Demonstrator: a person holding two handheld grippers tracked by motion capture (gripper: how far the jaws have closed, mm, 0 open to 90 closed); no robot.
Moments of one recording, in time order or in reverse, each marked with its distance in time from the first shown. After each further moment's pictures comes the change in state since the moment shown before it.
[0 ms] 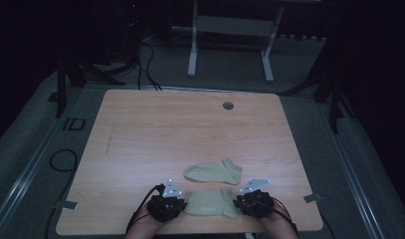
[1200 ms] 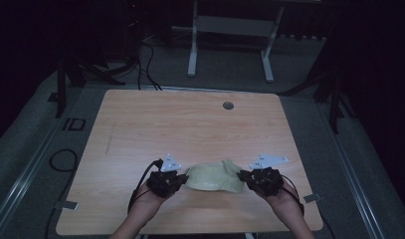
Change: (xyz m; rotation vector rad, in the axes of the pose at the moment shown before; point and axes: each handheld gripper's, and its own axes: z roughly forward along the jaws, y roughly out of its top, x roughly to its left) left arm 0.020 0.067 -0.034 -0.122 0.071 -0.017; right arm -0.024 0.058 -0.058 -0.185 -0.059 0.002
